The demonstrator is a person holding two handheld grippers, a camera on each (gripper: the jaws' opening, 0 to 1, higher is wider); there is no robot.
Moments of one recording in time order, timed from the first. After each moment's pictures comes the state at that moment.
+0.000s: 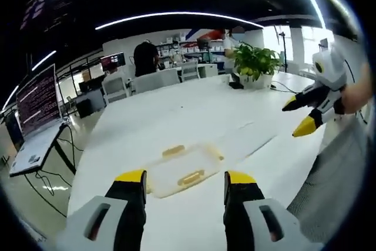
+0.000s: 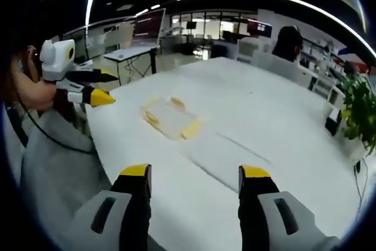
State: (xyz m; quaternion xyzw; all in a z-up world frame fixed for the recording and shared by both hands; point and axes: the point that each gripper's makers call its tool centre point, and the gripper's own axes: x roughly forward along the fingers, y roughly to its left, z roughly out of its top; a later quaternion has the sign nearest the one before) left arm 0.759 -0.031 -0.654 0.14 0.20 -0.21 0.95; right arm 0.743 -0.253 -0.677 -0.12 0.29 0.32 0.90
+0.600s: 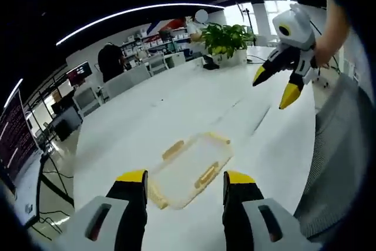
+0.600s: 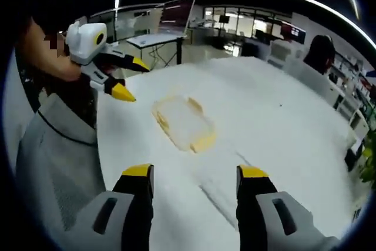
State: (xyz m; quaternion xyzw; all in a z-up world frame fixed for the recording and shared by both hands) left arm 0.809 -0.025 -0.675 0.24 0.21 -0.33 0.89; right arm 0.788 -0.213 -0.684 -0.19 0.29 0.42 0.84
